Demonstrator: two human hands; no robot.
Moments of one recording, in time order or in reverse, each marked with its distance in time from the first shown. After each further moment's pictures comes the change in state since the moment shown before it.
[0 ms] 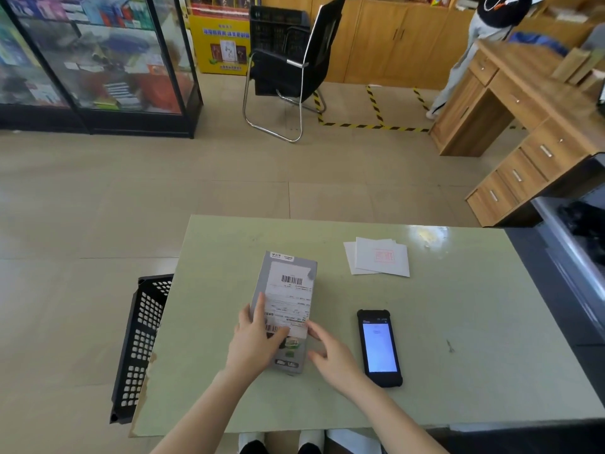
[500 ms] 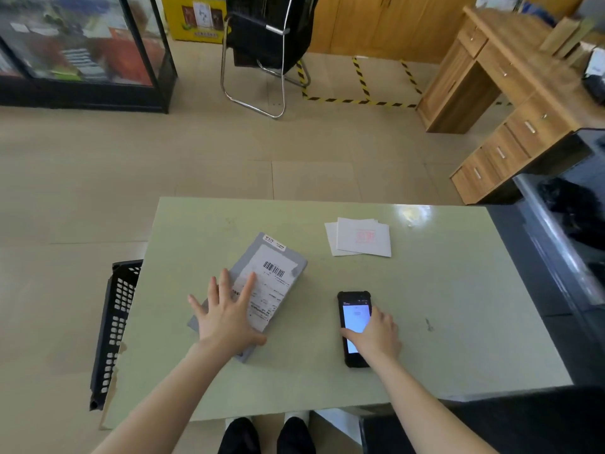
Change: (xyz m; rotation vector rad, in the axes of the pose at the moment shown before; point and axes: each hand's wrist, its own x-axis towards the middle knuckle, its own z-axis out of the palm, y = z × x) left_hand 0.017 0.010 -0.003 0.660 -0.050 0.055; right_hand -0.001 0.067 -0.070 -0.381 0.474 0.529
